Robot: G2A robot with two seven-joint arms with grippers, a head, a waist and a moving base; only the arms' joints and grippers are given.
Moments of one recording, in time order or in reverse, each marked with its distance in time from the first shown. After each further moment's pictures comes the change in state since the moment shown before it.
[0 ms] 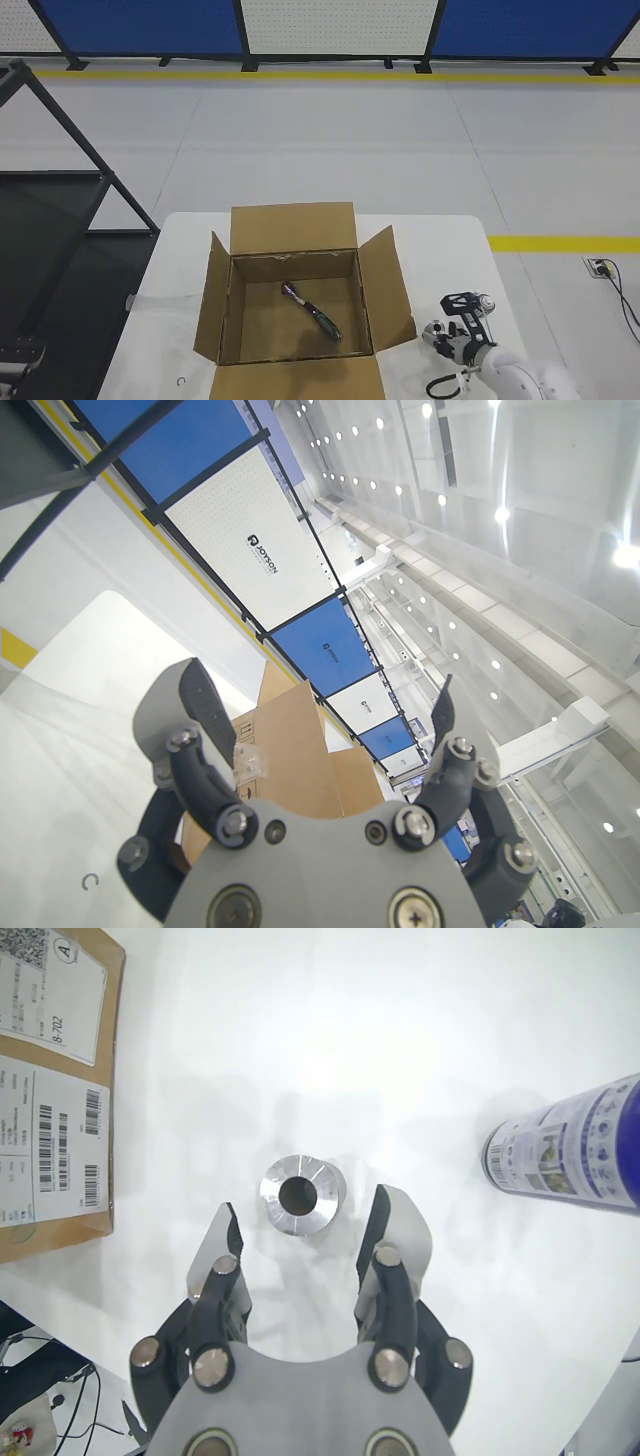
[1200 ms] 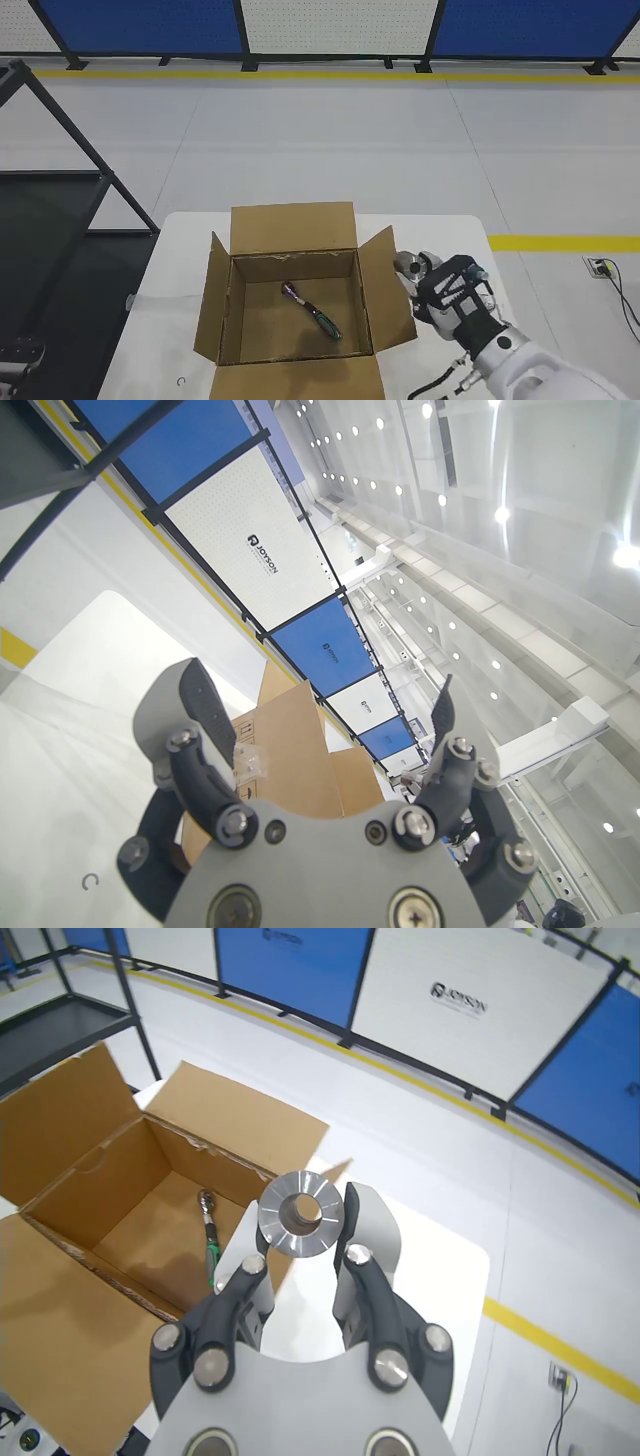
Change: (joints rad) left arm 0.000 0.000 0.000 0.000 0.000 0.000 0.000; right arm 0.078 0.029 -0.213 -0.662 -0.142 -0.096 -0.071
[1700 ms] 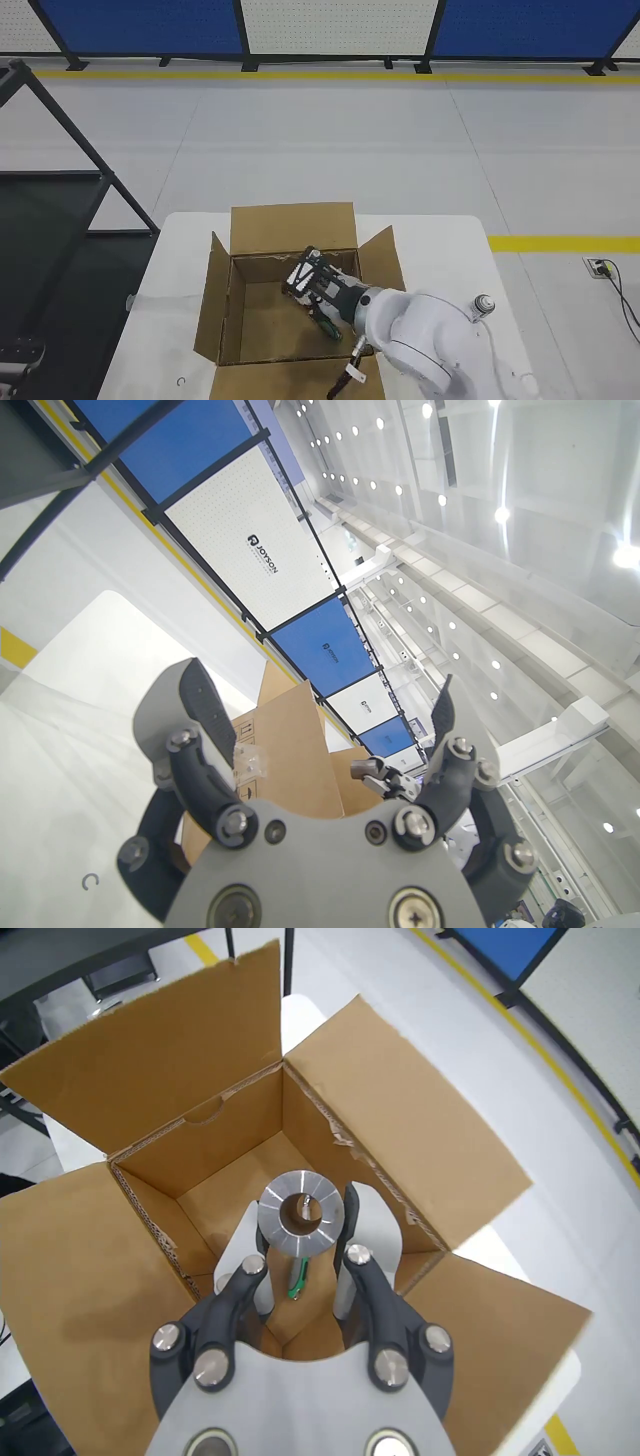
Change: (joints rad) left arm 0.000 0.000 0.000 0.000 0.000 0.000 0.000; right arm 0.483 -0.075 -0.458 0.526 0.192 0.038 0.186
